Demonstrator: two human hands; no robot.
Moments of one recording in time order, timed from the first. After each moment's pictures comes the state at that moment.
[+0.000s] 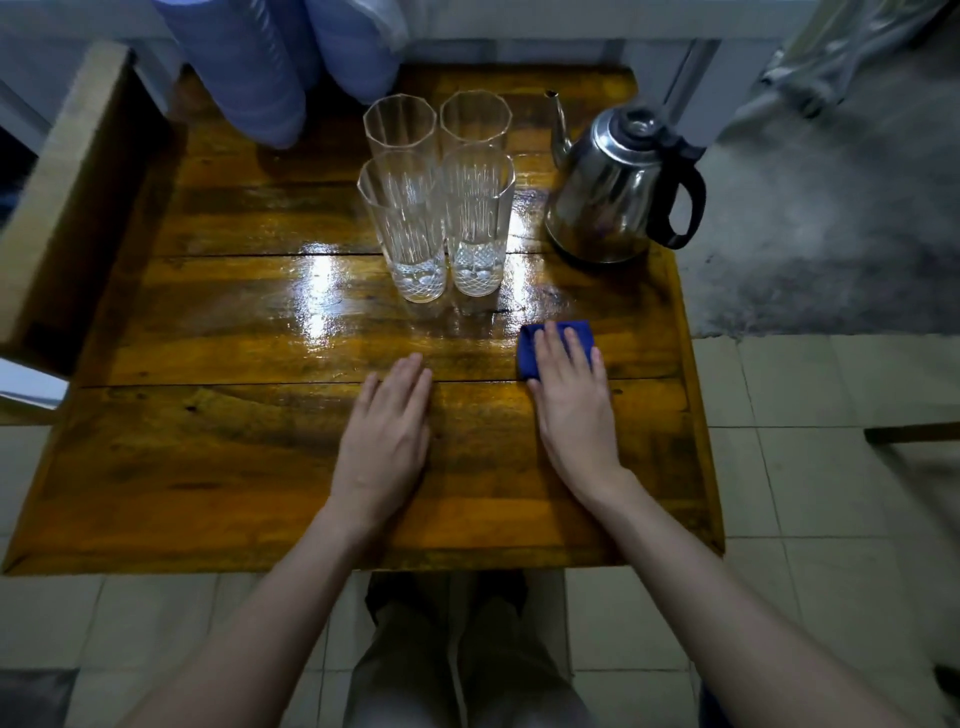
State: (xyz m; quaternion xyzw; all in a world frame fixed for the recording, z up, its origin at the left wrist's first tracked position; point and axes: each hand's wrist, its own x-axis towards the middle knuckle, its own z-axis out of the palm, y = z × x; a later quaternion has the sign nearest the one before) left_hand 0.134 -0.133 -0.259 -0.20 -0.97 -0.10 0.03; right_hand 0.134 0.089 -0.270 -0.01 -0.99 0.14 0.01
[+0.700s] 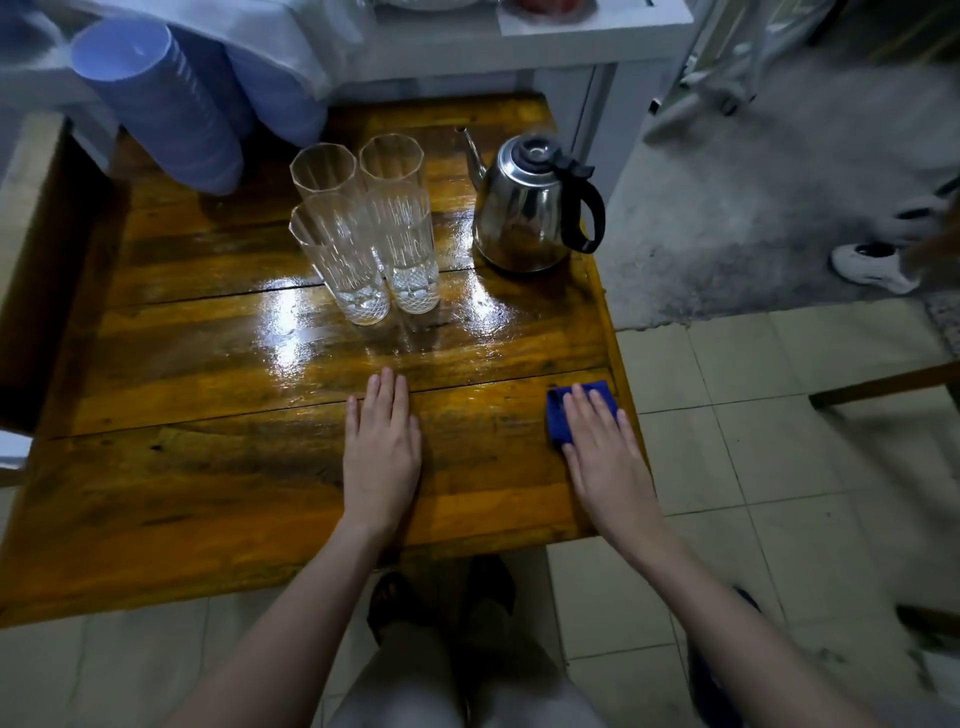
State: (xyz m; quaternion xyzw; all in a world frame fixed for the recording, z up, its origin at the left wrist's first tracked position) left_hand 0.143 -0.089 -0.265 -0.13 -0.99 -0.09 -0.03; right_hand 0.231 0.166 -0.268 -0.04 -0.99 0.11 0.00
